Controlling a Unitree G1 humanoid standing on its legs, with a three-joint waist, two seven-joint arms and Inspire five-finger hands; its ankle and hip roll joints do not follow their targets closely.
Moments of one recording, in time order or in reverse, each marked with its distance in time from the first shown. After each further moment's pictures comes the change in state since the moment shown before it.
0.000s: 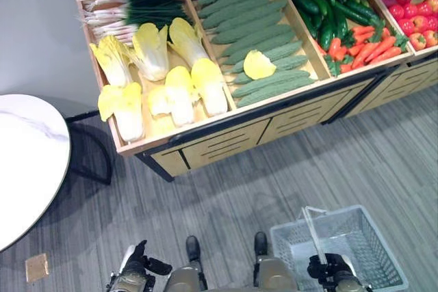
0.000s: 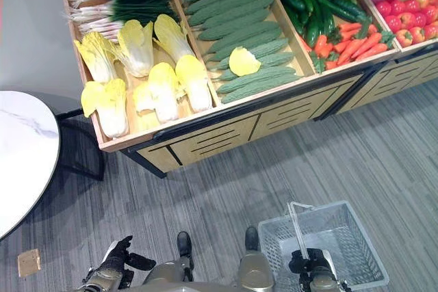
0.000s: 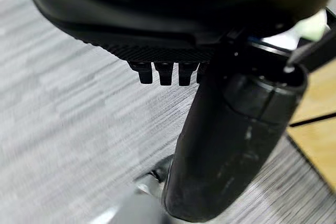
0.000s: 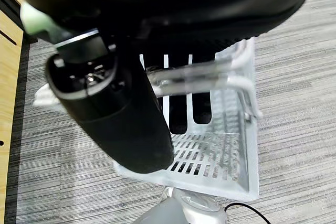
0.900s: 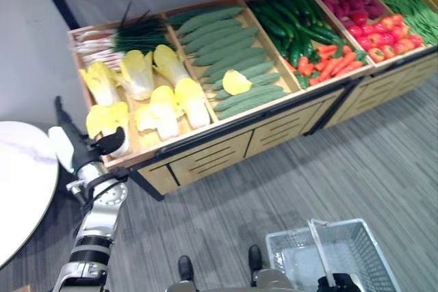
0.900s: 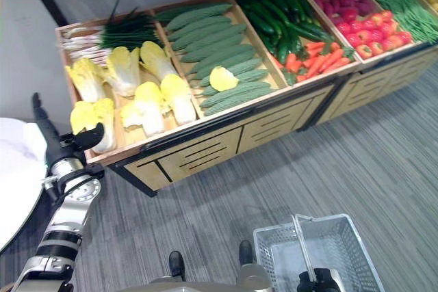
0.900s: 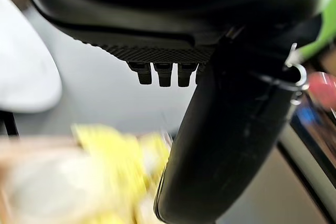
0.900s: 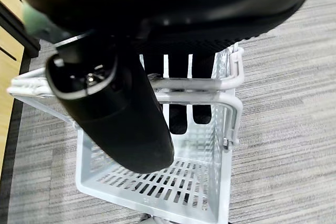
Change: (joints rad) left arm -0.149 0.180 0.176 -0.966 0.141 -0.016 0.533; right arm 0.114 -0.023 0.002 -0.066 -0.101 -0.044 -0.023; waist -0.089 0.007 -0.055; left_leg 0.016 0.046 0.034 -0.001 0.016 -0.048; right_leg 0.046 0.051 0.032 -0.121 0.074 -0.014
